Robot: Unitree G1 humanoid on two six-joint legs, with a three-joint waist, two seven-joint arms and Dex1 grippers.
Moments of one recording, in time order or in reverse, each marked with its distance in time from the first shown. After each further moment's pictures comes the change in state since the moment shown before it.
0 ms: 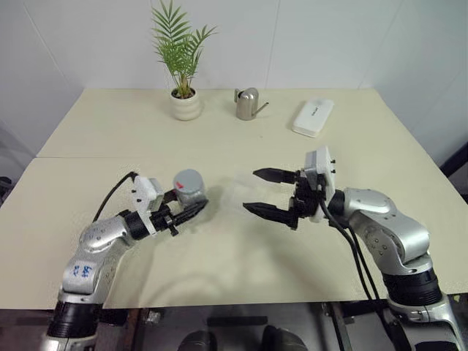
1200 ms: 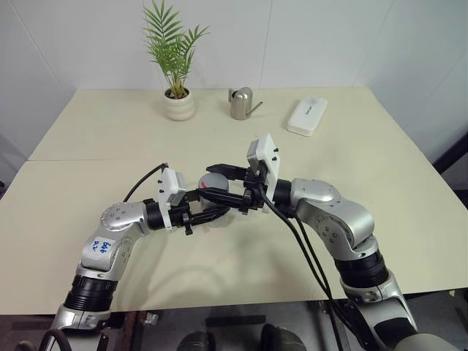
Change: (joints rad) left arm -0.121 -0.031 -0.077 0.077 0.025 0.037 -0.116; right arm -0.154 0.189 0.148 0.092 -0.087 0.063 -0.107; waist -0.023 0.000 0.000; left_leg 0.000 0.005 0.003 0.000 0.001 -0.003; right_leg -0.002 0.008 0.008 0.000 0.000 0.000
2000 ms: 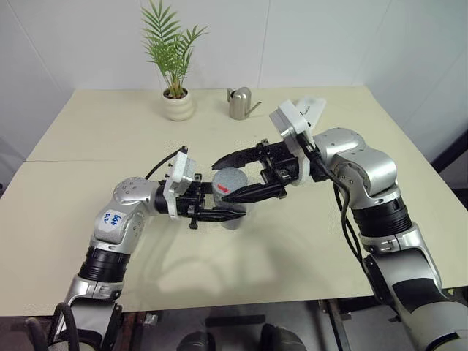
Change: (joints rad) left arm -0.175 0.002 -0.029 0.098 -0.063 0.040 -0.299; right arm -0.313 -0.176 -0.006 0.339 0.028 -0.124 0.650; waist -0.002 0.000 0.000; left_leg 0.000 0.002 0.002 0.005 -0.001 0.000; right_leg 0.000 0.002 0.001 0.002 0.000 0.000
